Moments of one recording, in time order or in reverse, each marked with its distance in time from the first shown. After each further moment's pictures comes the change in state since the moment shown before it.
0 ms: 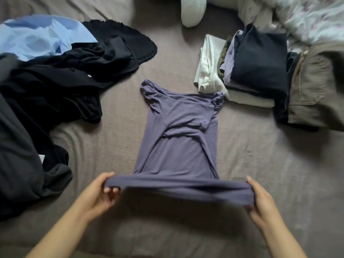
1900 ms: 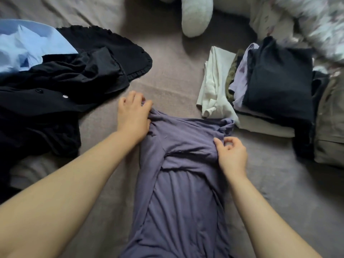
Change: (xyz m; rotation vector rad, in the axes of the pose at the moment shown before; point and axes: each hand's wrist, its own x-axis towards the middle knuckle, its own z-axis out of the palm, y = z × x) left_hand 0.130 0.157 0.214 1.855 0.423 1.487; right_hand 0.120 -0.086 0.186 -0.723 0.222 -0.699
